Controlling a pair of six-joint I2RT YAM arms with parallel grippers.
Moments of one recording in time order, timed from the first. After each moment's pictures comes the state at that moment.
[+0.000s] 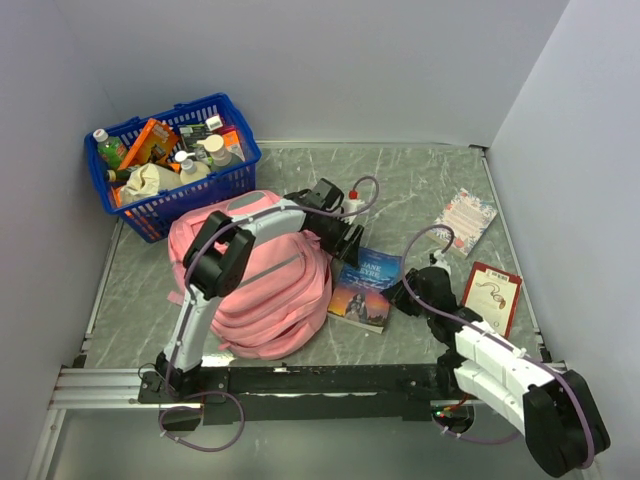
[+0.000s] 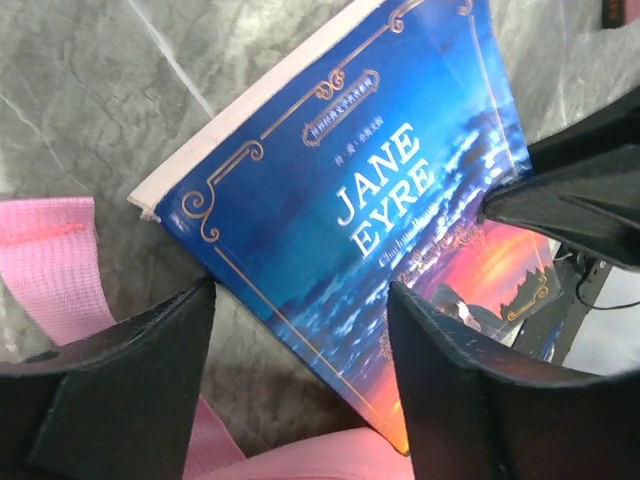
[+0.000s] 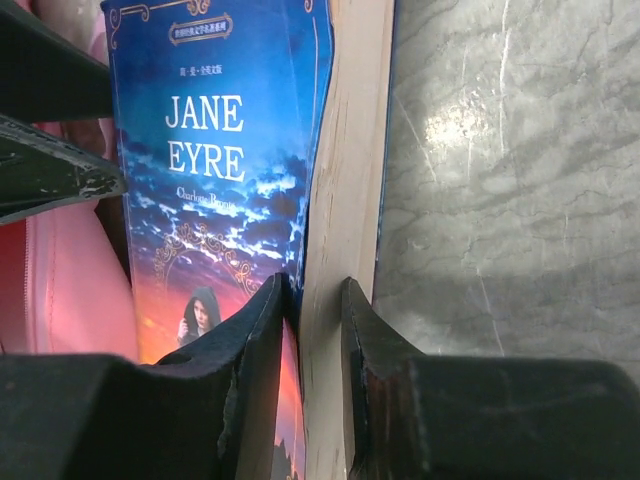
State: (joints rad) left arm -0.70 2.24 1.72 -0.53 0.67 -0.08; right arm 0.39 0.86 0.20 -0.04 0.00 0.90
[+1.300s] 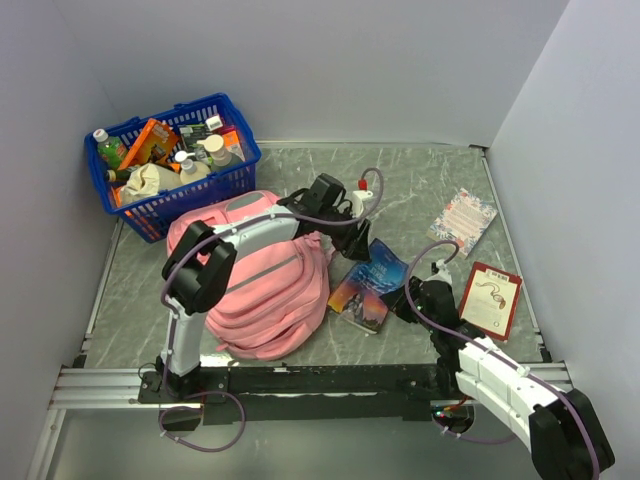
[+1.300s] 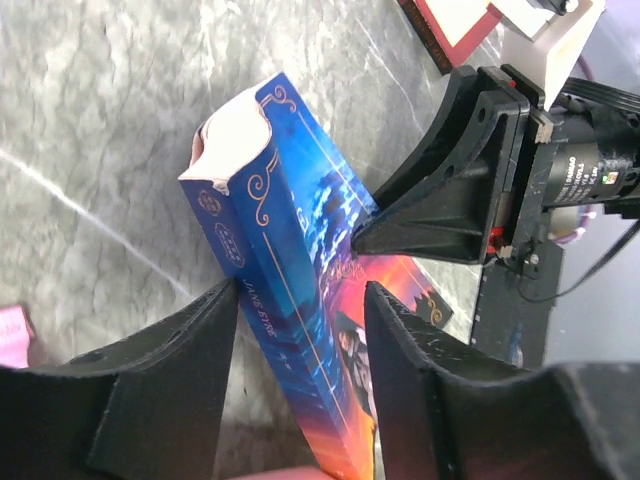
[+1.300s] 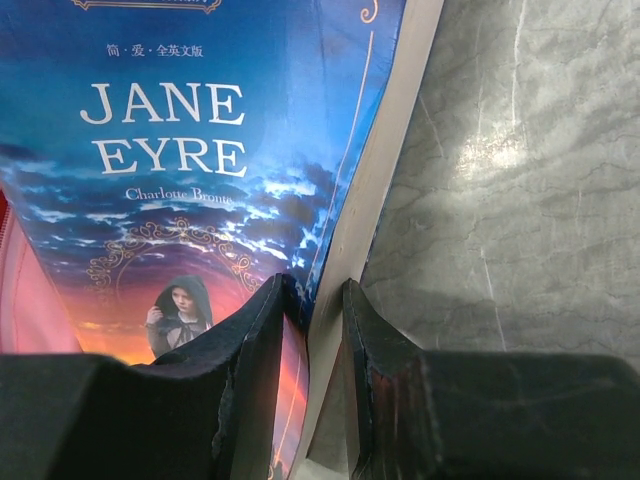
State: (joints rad) left arm -0.75 2.03 1.55 -0.26 0.76 -0.08; right arm 0.42 0.73 0.06 0.08 0.01 0.92
